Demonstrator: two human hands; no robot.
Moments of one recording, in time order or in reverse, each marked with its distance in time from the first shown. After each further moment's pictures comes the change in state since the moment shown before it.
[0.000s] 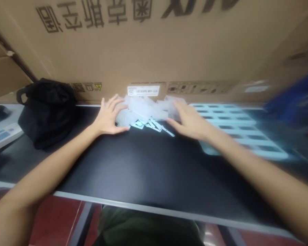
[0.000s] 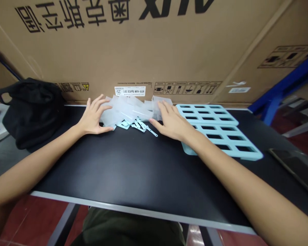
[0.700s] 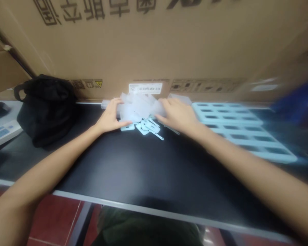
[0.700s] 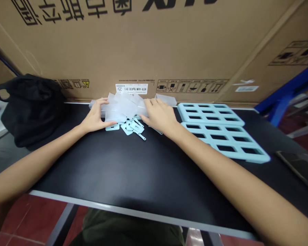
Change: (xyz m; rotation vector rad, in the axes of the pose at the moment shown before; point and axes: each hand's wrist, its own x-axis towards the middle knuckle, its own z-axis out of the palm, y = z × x) left_hand -0.002 -0.011 0.026 -0.253 0.135 -0.154; right_hand 0.039 -0.054 0.001 -0.260 0.005 -0.003
